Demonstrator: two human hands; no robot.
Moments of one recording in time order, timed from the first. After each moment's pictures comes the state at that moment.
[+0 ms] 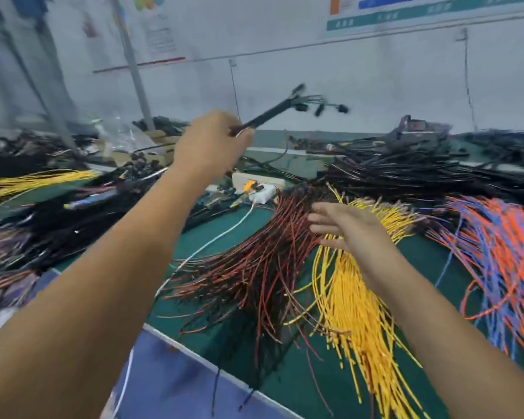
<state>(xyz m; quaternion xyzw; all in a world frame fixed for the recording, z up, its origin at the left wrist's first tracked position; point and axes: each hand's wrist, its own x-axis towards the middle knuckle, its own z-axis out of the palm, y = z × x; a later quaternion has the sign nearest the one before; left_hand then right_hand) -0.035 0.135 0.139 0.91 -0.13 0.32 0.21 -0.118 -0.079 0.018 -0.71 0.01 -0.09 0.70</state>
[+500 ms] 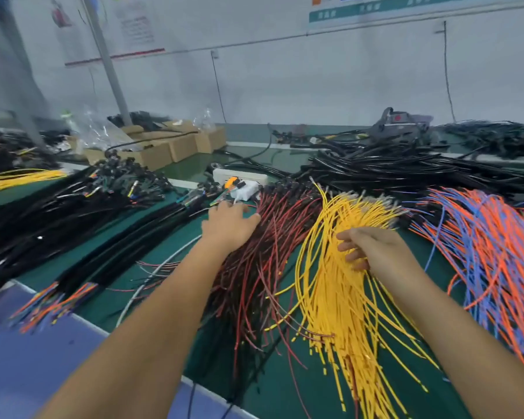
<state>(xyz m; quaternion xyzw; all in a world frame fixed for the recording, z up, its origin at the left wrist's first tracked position) 0.002 0.096 0.000 0.98 -0.06 0.04 0.19 -0.134 -0.130 -0.010 -0.78 0.11 -0.12 0.60</state>
